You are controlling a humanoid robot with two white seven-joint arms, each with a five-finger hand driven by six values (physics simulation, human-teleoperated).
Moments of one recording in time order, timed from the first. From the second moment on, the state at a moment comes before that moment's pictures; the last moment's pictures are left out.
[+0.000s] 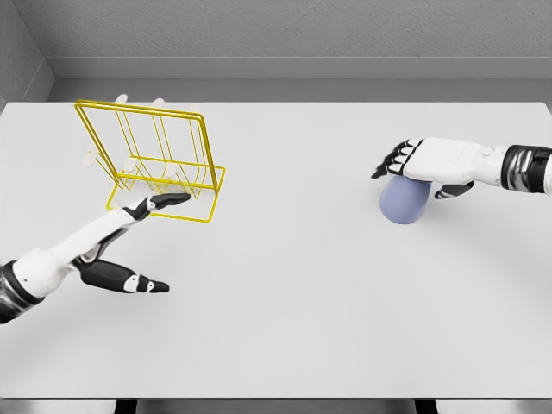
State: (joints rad) left arm -0.17 1.05 -0.71 -1.80 0.41 -0.61 -0.08; right arm -0.80 -0.85 0.85 -1.34 0.54 -0.61 0.41
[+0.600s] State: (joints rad) left arm -0.19 1.09 -0.86 -1.80 0.69 -0.61 -0.09; right arm -0.80 -0.85 0.85 -1.35 0.57 -0.61 0.41
